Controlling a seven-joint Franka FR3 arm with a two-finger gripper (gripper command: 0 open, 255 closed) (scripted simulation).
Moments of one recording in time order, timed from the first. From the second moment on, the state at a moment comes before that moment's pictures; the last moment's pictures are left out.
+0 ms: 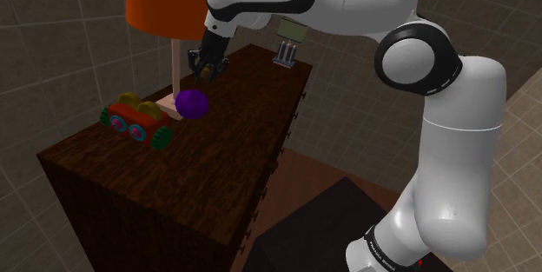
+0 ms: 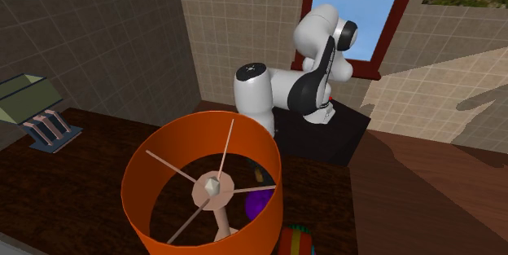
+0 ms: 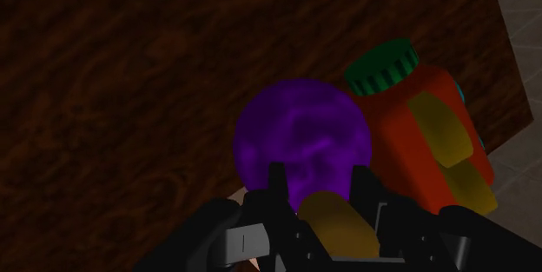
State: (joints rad) arm 0.33 0.46 -0.07 -1.41 0.23 1.96 0.26
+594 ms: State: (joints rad) arm 0.33 0.48 -0.07 -1.47 0.24 2.04 0.24
